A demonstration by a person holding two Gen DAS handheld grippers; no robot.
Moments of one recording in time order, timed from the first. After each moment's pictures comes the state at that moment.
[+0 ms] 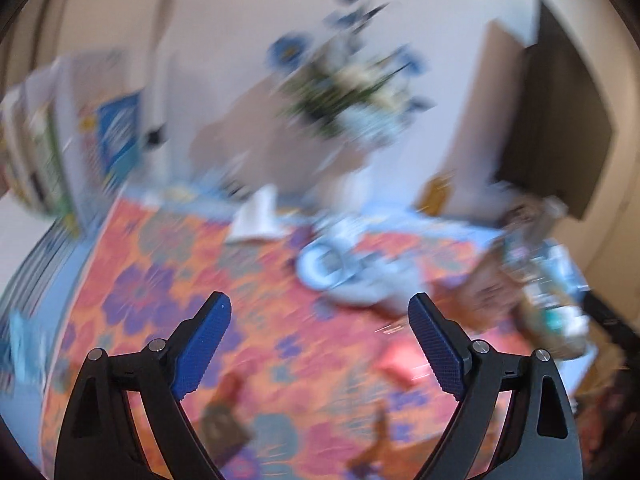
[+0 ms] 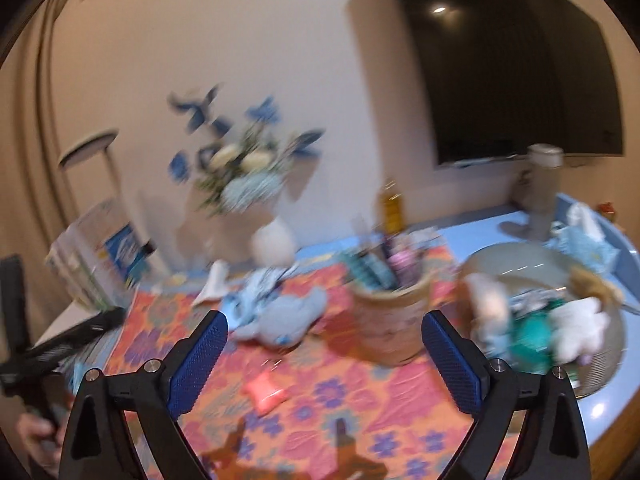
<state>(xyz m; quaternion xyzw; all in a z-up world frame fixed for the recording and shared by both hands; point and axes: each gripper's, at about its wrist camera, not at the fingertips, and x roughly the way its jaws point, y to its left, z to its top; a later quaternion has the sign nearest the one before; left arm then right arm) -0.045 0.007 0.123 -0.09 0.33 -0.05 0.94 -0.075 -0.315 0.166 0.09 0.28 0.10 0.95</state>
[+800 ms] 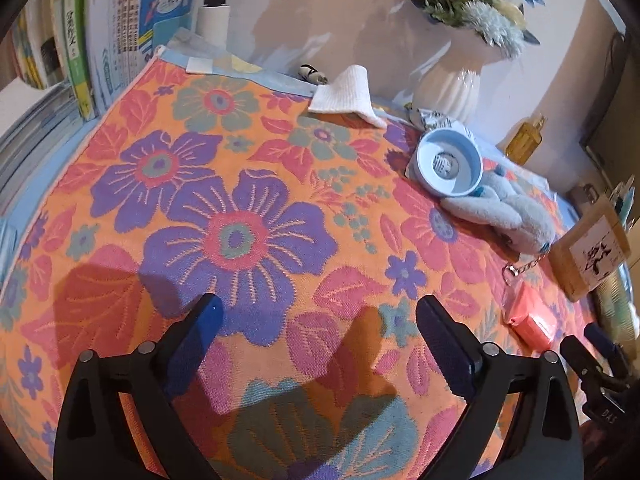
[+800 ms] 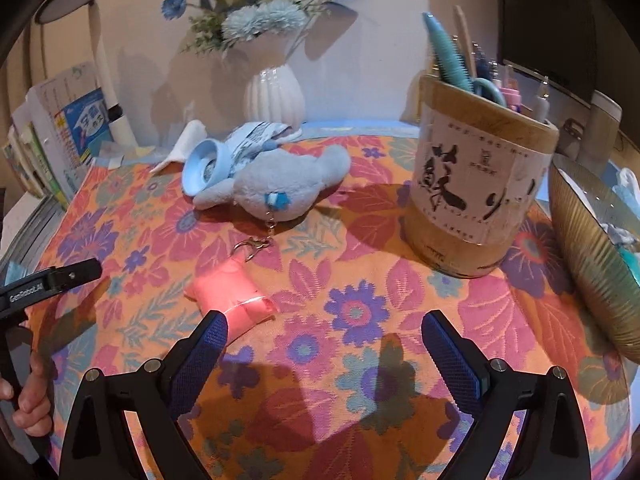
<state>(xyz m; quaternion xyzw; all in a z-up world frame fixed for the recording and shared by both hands) -0.011 0.047 0.006 -0.13 0.44 0.01 0.89 -0.019 -0.265 0.035 -0.01 0.40 0.08 0.91</state>
